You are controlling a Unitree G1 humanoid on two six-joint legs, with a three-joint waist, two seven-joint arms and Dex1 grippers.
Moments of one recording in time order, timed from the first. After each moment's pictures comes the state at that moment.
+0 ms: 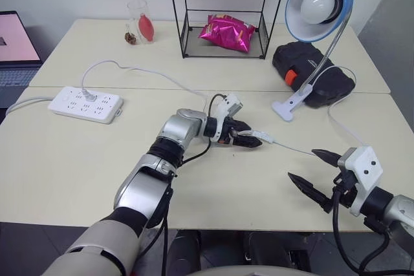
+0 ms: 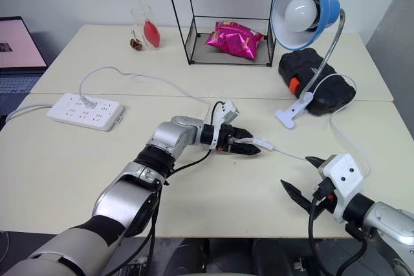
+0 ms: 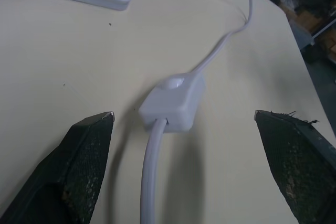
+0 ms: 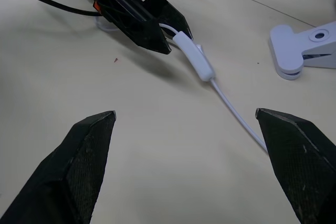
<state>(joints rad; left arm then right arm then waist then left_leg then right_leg) -0.95 0.15 -0.27 0.77 -0.23 0.54 -1.17 0.39 -0.69 -0.37 -0.92 0.57 0.73 0.54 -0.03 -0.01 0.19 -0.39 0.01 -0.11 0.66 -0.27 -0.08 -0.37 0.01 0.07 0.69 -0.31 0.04</state>
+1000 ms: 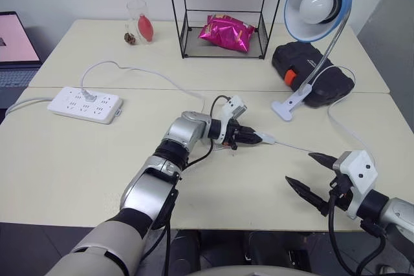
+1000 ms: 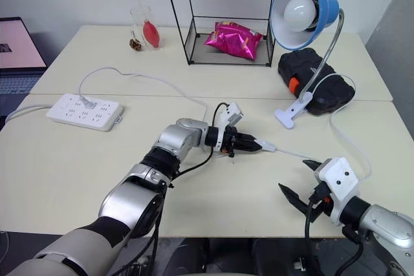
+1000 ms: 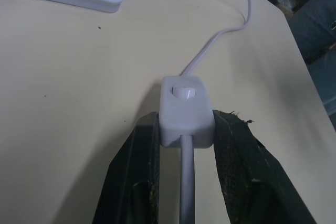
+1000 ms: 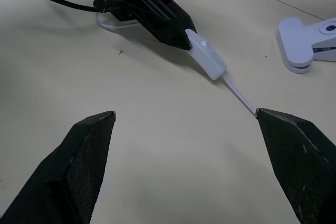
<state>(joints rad) -0.89 0.14 -0.25 0.73 -0.18 0.44 -1.17 0.41 -0.69 -0.33 -0.92 0.54 0.70 0.54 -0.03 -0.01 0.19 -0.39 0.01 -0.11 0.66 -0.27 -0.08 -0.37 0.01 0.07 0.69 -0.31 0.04</state>
